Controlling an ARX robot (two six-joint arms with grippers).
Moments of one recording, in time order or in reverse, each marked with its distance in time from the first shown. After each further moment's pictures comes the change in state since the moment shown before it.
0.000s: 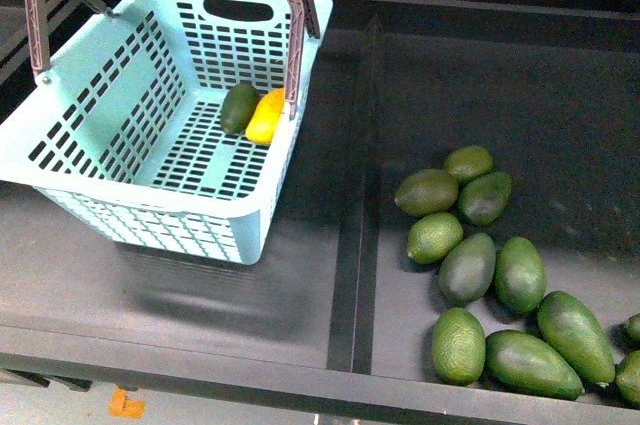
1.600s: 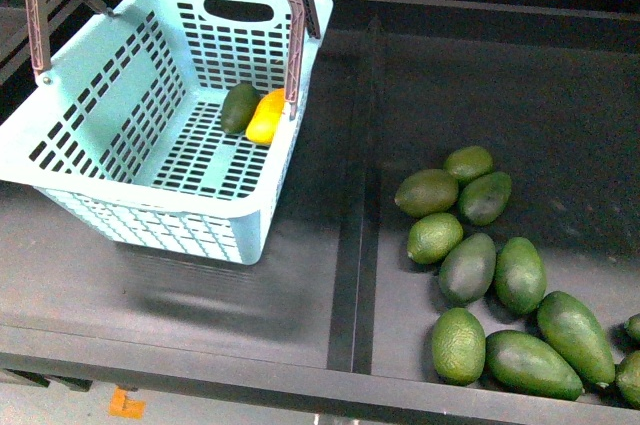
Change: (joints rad) left arm 0.000 -0.776 -0.011 -0.745 0.000 0.003; right arm 0.000 0.000 0.000 0.000 0.000 0.000
